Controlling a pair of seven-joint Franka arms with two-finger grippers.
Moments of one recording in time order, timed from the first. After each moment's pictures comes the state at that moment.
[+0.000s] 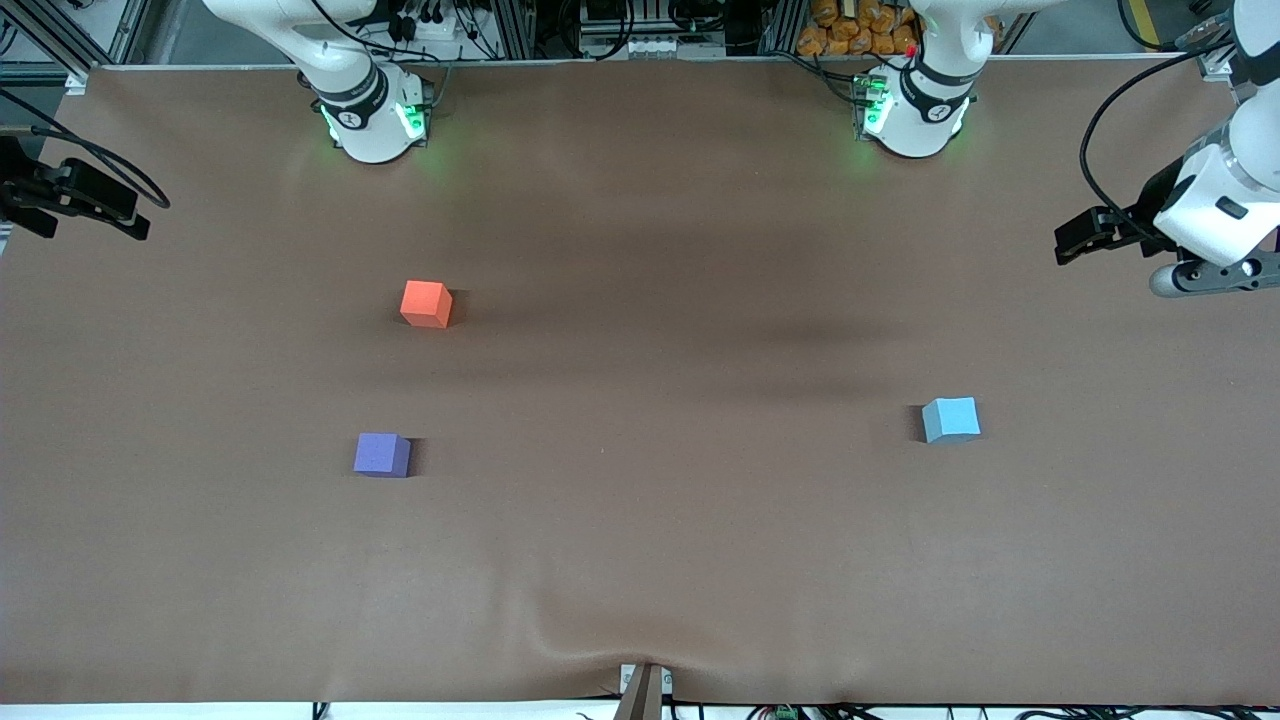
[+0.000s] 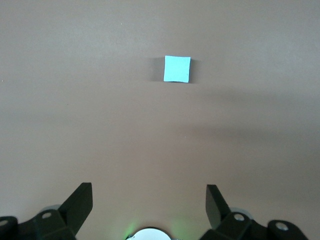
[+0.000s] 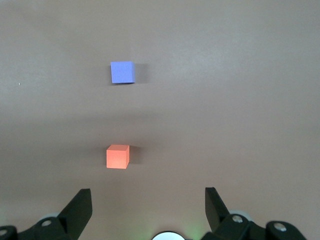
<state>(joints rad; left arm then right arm) 0.07 -0.05 -0.13 -1.74 0.03 1.58 -0.14 0.03 0.00 -0.04 -1.43 0.02 1.38 0.04</state>
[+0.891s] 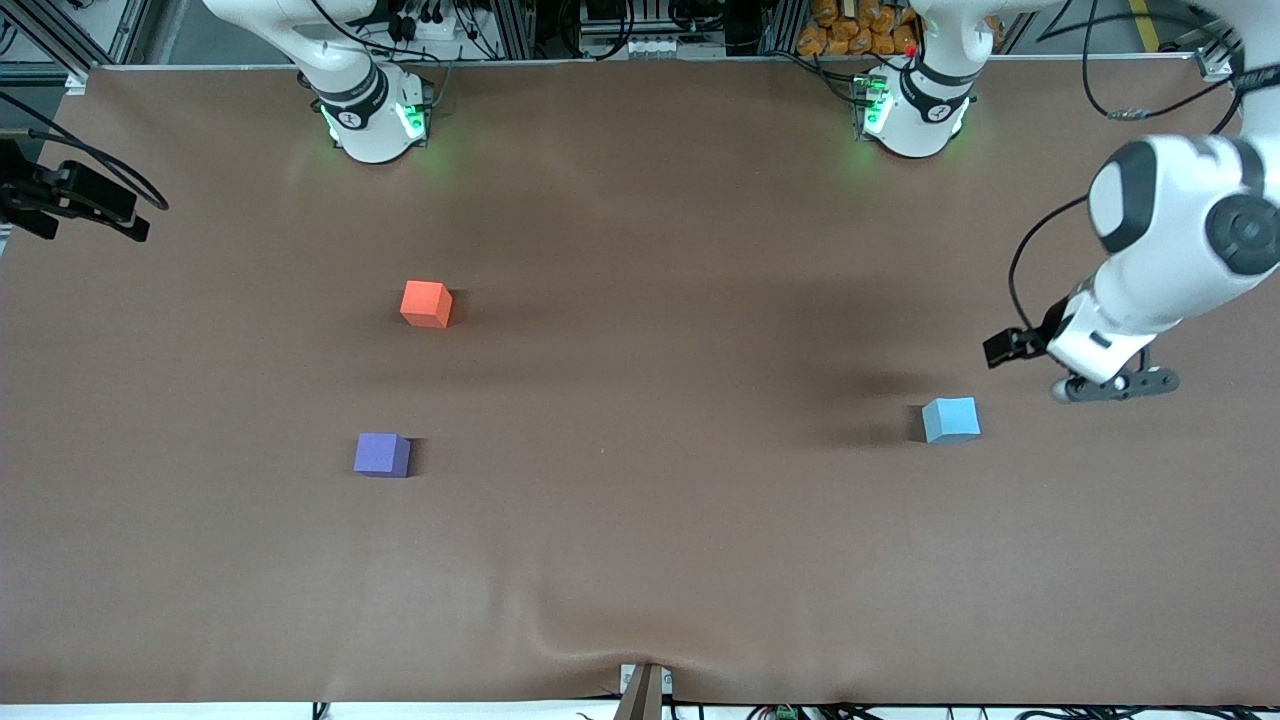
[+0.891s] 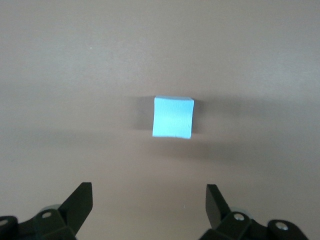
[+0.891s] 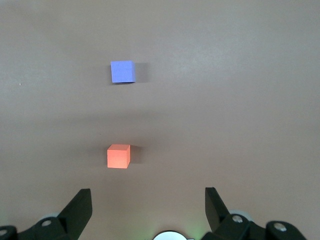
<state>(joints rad) 0.08 0.16 -0.13 -2.02 0.03 2.14 -0.14 0.03 0.01 -0.05 -1.44 0.03 1.38 0.04</state>
